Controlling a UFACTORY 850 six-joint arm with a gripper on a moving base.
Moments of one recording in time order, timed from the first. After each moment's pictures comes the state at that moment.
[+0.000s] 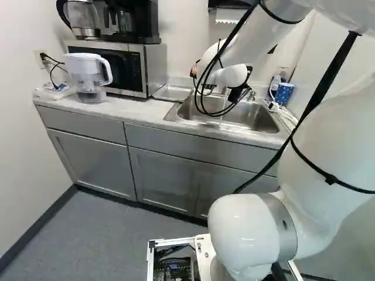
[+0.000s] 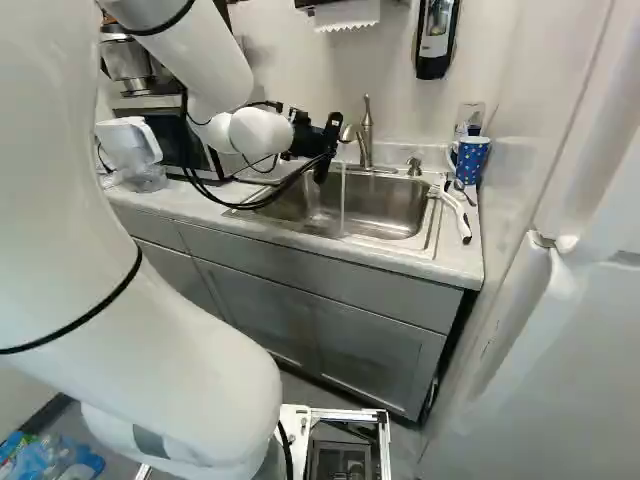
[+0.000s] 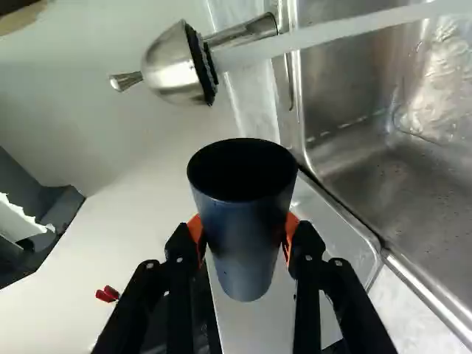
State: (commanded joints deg) arm -2.5 4.8 -44.5 0.0 27.7 108.7
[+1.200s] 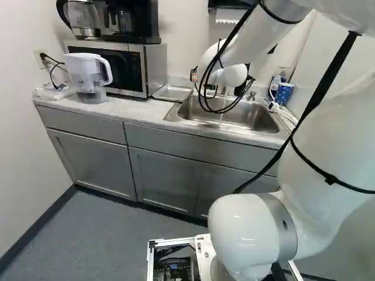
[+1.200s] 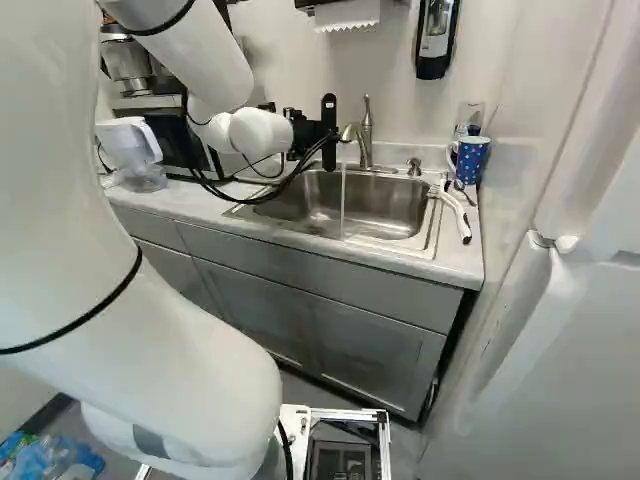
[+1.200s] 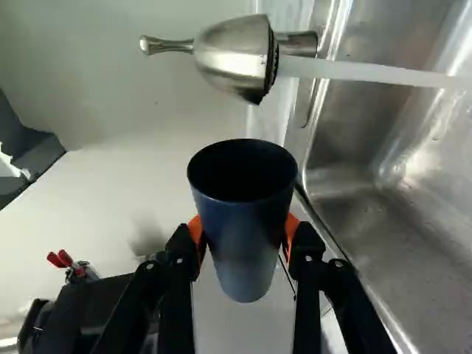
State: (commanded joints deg) arm -2.5 4.8 -44.5 0.0 27.7 88.8
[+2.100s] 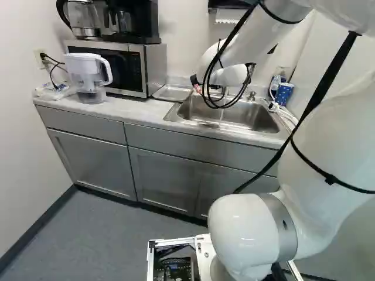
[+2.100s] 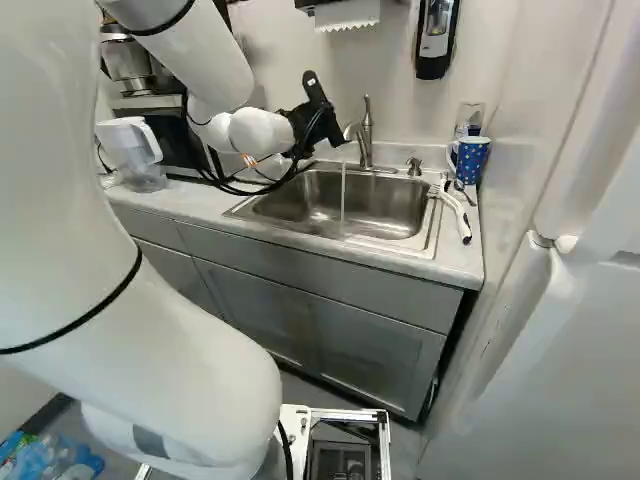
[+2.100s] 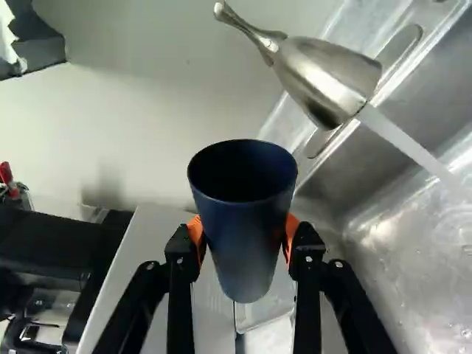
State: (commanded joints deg) arm -2.5 4.8 -44.5 0.0 27.7 61.7
